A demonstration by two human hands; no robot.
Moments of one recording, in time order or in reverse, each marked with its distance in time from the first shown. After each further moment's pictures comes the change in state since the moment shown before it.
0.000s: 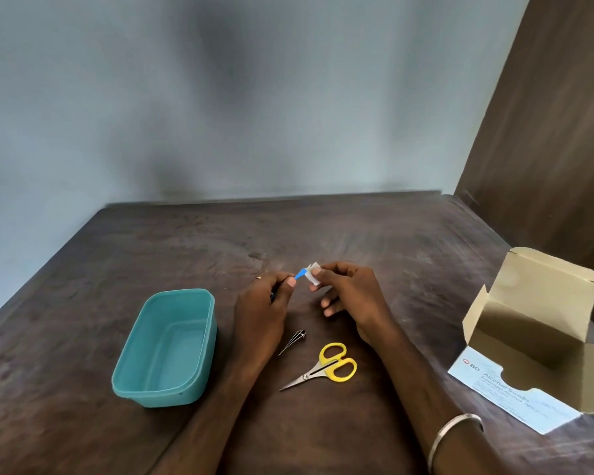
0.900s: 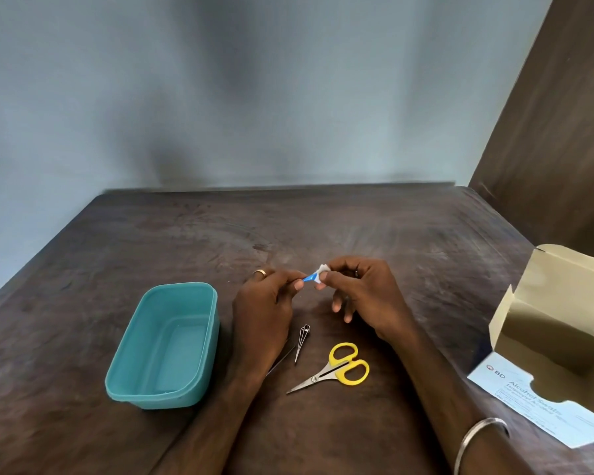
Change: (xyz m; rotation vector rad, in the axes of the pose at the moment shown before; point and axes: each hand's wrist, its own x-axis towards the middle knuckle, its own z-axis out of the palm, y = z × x) left_hand 0.000 -0.009 0.000 0.052 0.092 0.158; right_hand -0.001 0.004 -0.009 -0.145 -0.117 -0.173
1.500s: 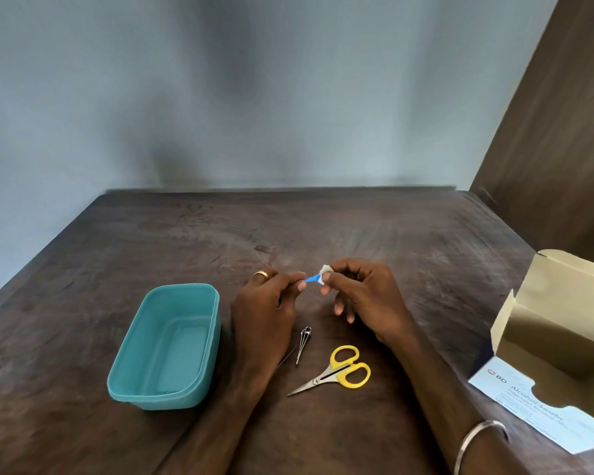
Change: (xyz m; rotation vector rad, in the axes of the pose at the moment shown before) left_hand -0.003 0.004 -0.003 0.045 0.083 0.050; right_hand 0.000 0.000 0.001 0.012 0.024 -0.019
